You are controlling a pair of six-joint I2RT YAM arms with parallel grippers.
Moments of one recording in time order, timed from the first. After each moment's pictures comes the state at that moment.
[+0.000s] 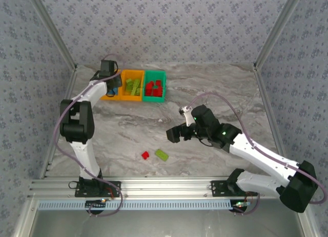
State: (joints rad) left arm -0.14 1.93 1.48 -0.34 -0.17 -0.25; right arm 0.80 1.08 0.84 -0.43 -0.17 0.39
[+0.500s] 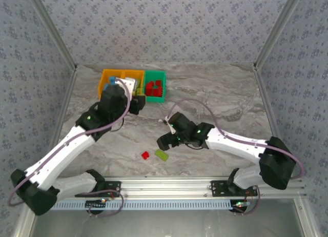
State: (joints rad) left arm -0.77 1.01 1.10 -0.56 -0.21 -0.19; right arm 0.99 1.42 0.89 -0.45 -0.03 0.39
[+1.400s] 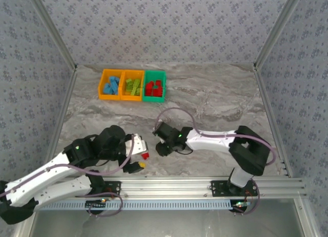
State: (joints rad) left arm -1.00 0.70 0.83 -0.88 0.17 0.26; right arm 1.01 1.60 0.95 -0.38 -0.04 0.38
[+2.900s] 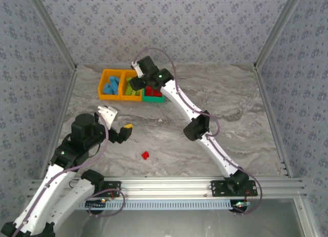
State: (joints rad) left arm -0.46 0.62 0.76 -0.61 0.12 0.08; right arm 0.72 2.80 3.11 -1.14 -0.04 0.01
